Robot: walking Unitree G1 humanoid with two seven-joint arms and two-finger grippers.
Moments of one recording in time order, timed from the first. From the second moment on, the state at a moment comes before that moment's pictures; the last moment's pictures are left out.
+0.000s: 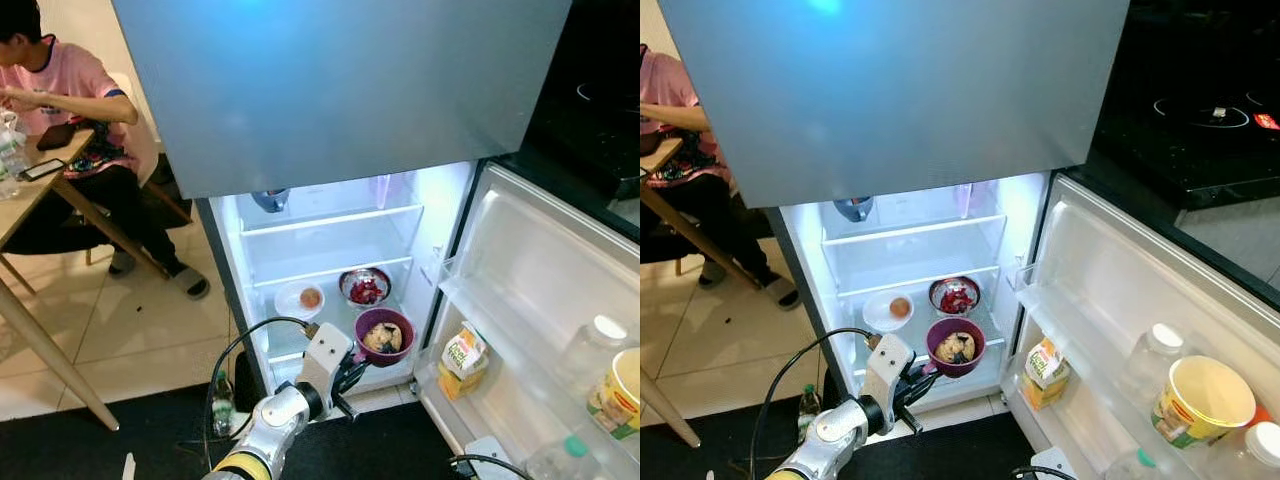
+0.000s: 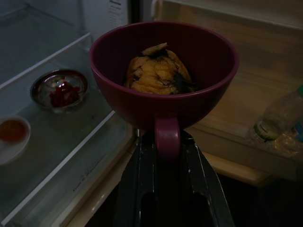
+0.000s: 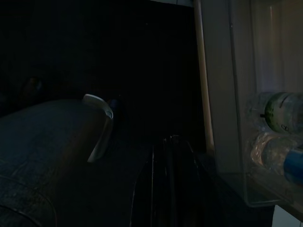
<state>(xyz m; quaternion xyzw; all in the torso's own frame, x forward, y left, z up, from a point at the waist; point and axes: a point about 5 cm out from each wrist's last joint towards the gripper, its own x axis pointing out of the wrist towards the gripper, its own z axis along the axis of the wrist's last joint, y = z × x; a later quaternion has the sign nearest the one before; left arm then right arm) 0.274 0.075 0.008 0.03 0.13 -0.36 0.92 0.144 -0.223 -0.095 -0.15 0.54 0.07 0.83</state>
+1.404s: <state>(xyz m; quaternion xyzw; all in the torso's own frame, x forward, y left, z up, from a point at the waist) 0.275 0.075 0.012 0.05 0.12 -0.37 0.92 0.149 -0.213 -0.095 -0.14 0.53 0.08 0.84</state>
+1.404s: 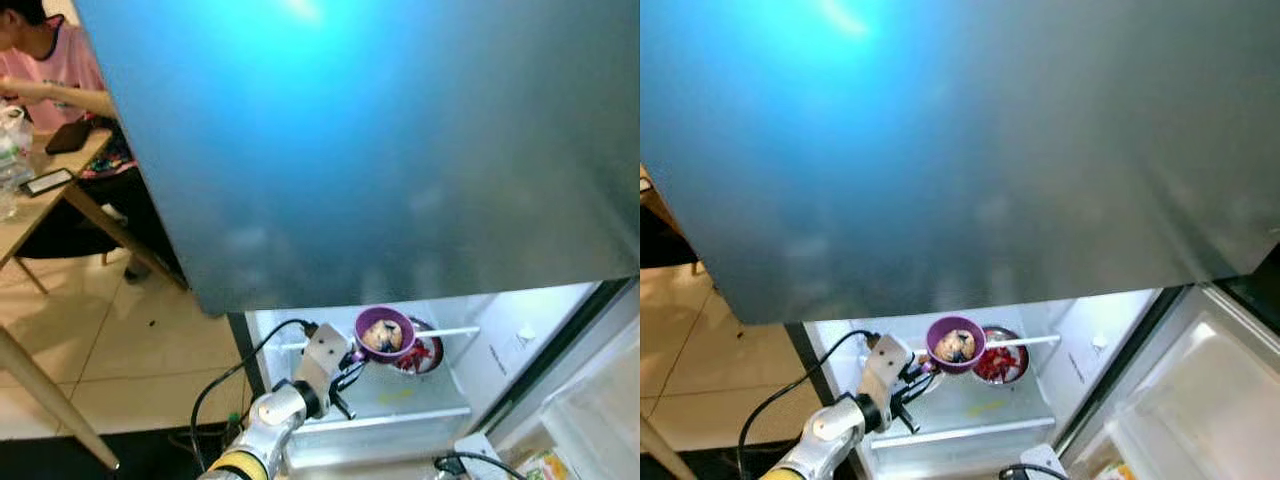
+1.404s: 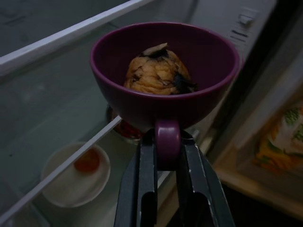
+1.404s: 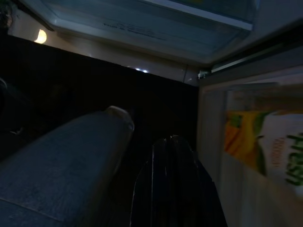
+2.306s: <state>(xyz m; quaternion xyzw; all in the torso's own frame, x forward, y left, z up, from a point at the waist) 0.286 0.089 0.020 0.07 0.07 -0.23 0.97 0.260 -0.131 -0.005 -0.06 0.23 0.48 0.84</state>
